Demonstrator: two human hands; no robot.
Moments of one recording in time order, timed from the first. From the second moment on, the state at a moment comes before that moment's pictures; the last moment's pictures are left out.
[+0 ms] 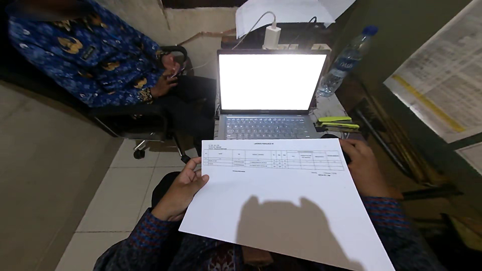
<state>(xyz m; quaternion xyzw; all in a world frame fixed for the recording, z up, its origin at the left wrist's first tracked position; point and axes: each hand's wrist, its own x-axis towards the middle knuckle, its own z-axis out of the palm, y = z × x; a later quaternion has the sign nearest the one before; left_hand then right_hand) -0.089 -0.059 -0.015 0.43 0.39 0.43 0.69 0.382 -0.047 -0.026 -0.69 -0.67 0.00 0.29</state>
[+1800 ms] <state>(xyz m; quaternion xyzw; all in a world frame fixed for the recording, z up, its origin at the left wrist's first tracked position) -0.094 -0.054 -0.013 0.42 0.40 0.45 0.68 0.386 -0.044 -0.026 -0.71 -0.64 -0.04 0.27</state>
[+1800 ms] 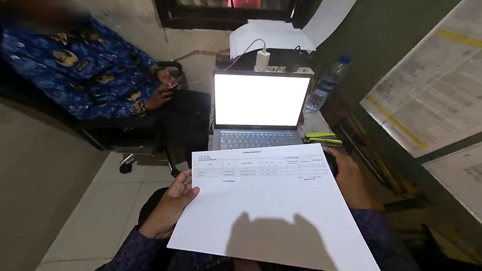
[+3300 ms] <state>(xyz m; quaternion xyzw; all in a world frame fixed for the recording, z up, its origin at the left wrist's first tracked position) -0.065 -0.056 -0.014 0.42 0.53 0.48 0.55 0.387 -0.048 -0.031 -0.76 -0.59 -0.05 0.28</state>
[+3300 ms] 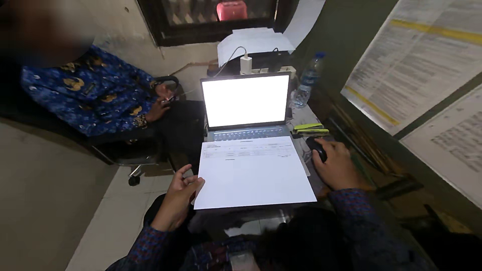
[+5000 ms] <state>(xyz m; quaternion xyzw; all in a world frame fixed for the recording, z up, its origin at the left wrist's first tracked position) -0.065 -0.058 -0.011 0.46 0.51 0.42 0.59 0.386 -0.047 -0.031 -0.71 -0.65 -0.04 0.26</state>
